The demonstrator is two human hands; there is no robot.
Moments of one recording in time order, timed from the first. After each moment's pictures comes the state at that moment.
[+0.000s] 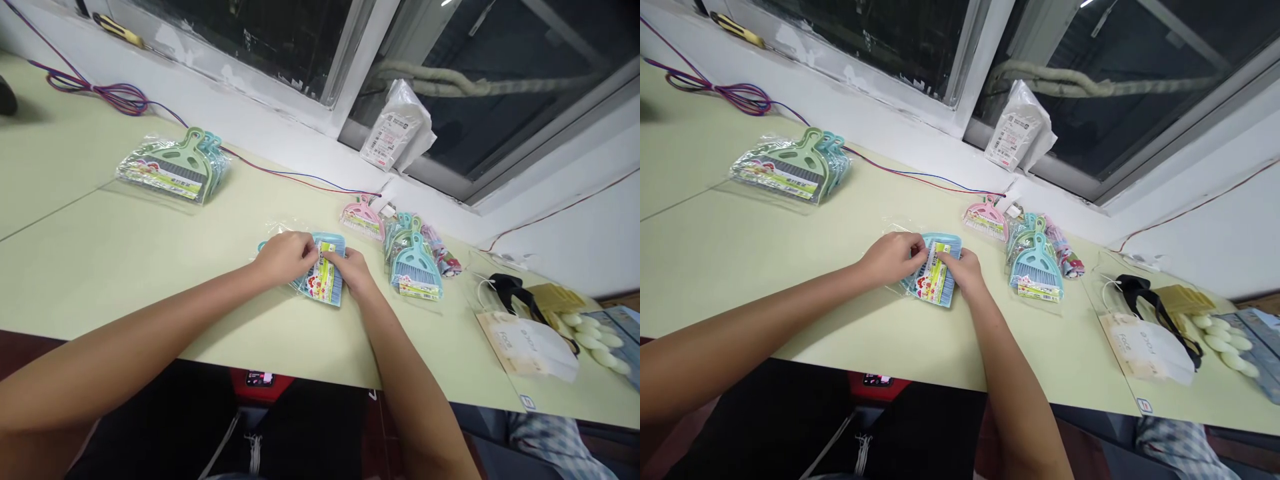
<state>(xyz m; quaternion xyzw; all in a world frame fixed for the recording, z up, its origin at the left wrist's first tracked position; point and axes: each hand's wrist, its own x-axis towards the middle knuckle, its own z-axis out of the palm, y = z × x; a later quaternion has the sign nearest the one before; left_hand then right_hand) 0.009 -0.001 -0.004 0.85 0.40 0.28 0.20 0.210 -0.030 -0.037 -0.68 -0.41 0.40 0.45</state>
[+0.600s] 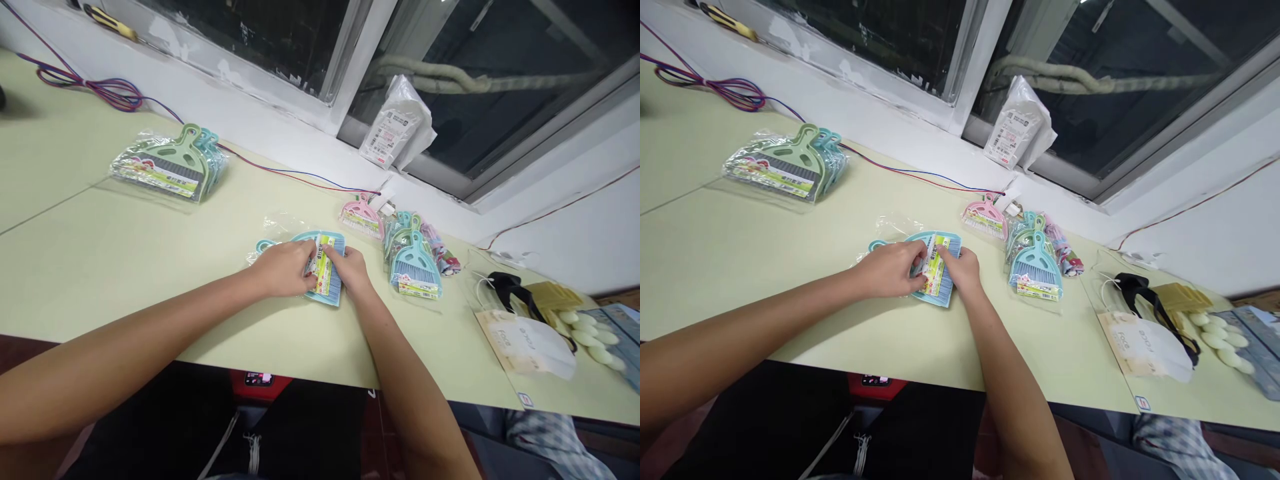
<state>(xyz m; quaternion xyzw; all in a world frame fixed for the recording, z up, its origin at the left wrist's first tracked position) 0.004 -0.014 -0.008 0.89 0.36 0.21 0.18 0.214 -0.026 -0.045 -0.73 -0.44 0.30 0.43</state>
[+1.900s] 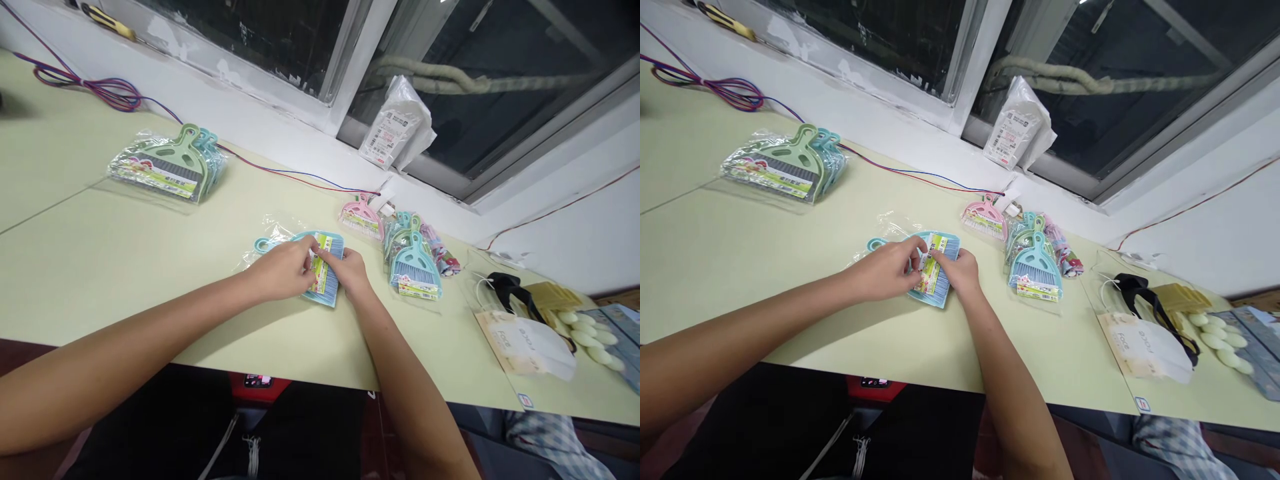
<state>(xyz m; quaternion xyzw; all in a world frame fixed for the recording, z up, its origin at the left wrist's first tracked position) 0.000 -0.021 0.004 0.87 0.35 0.23 0.28 0.206 -0.032 -0.034 -0.73 -0.45 0.31 0.41</state>
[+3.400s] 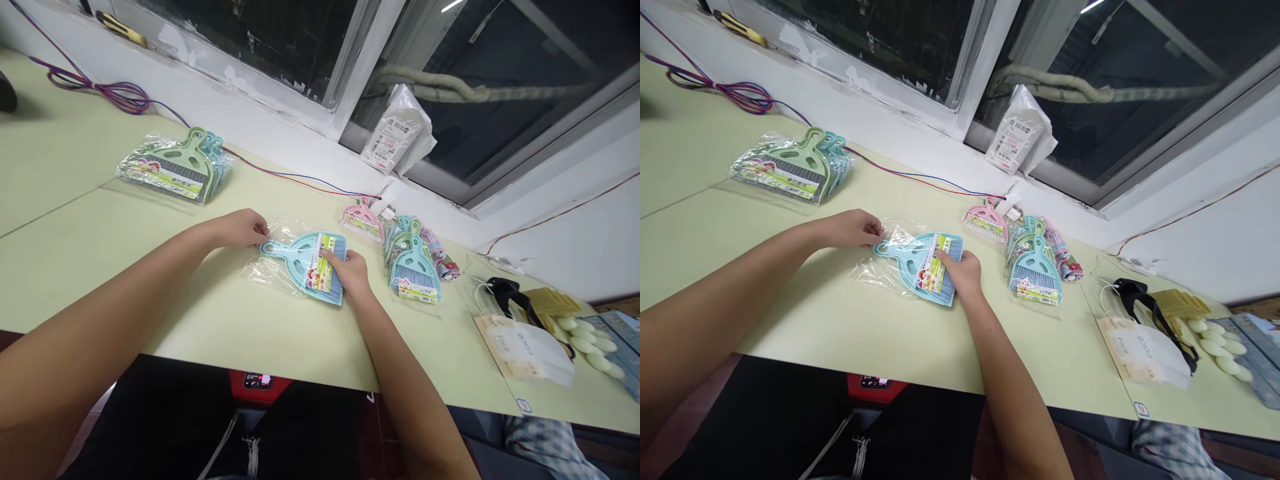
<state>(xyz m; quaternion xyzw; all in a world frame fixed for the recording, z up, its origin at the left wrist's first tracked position) -0.079 0.085 -0.010 0.78 0.46 0.11 0.42 0.211 -0.029 -0.045 -0.74 -0.42 0.29 0.43</state>
